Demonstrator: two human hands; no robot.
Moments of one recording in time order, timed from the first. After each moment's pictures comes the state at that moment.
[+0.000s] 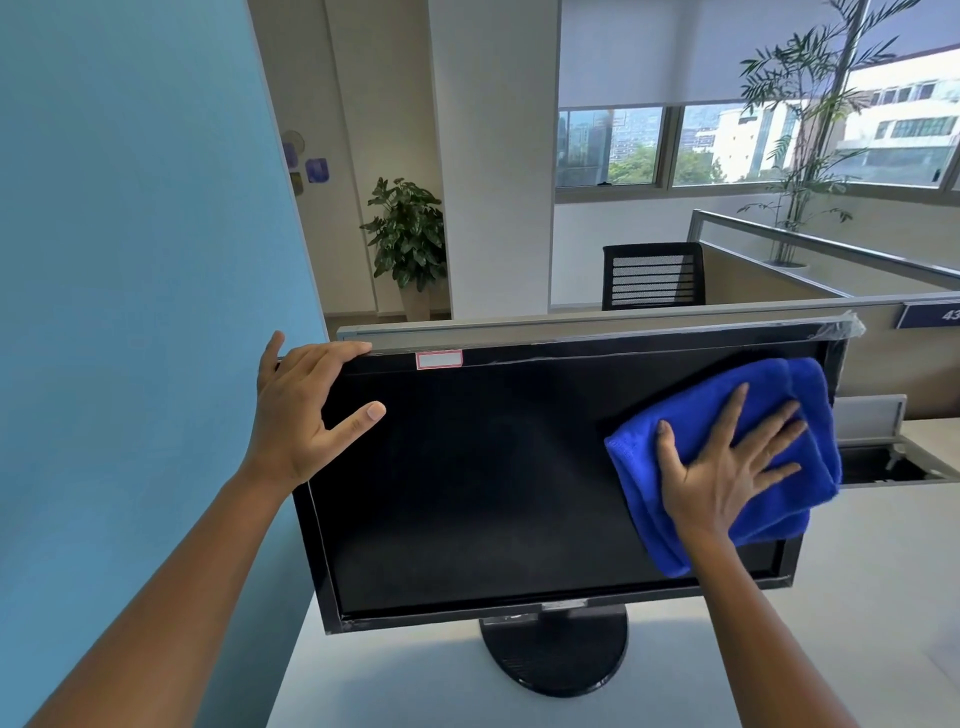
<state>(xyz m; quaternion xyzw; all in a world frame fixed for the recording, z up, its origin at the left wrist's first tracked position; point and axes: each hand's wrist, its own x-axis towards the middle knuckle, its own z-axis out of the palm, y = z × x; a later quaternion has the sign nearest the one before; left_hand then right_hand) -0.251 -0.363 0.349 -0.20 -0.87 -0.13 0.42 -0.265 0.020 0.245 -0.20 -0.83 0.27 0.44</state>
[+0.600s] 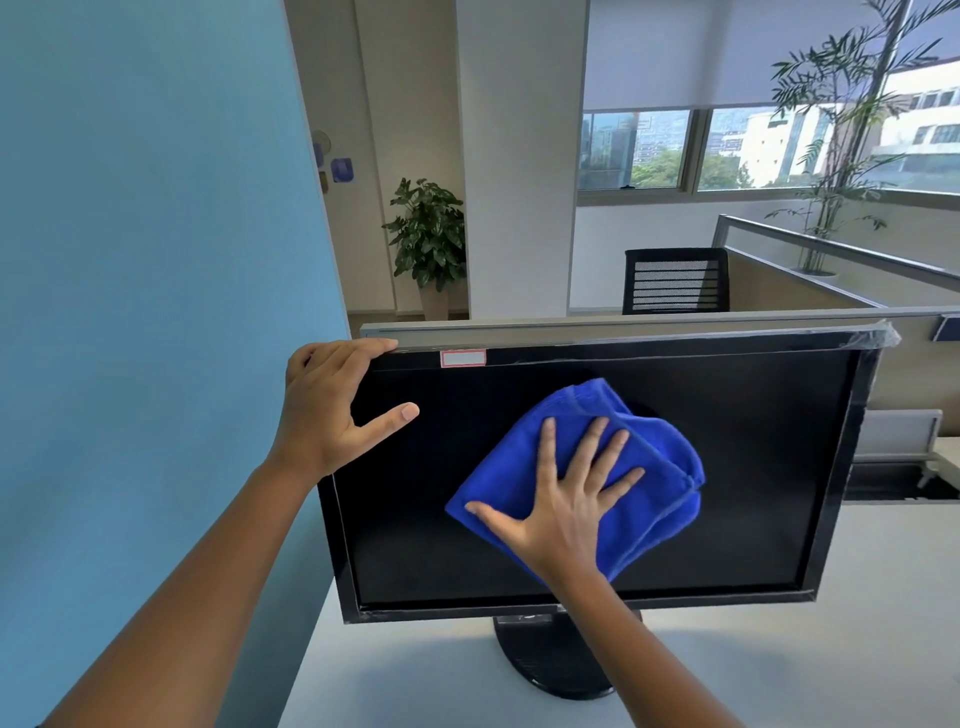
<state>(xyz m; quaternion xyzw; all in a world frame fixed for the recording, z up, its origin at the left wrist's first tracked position) -0.245 -0.364 0.351 -0.20 -0.88 -0.11 0.41 -0.233 -0.128 0.231 0.02 -0.92 0.19 0.34</state>
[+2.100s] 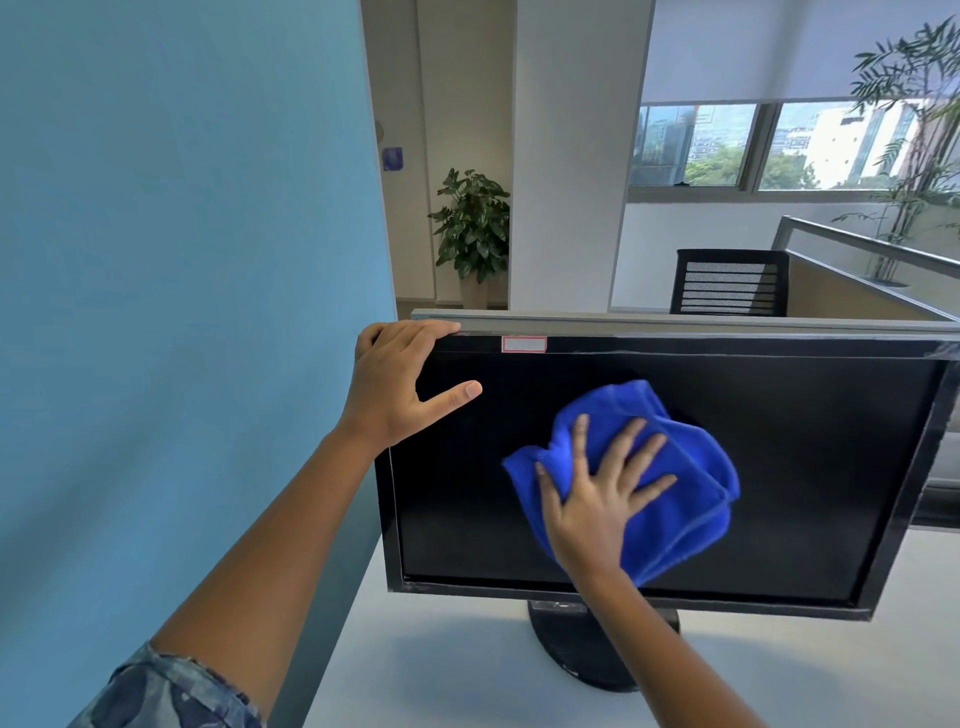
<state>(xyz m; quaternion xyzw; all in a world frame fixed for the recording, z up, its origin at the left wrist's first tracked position) -0.244 -0.365 0.352 -0.19 -0.88 -0.13 0.41 -0.235 -0.148 0.220 0.02 -0.91 0.23 0.34</state>
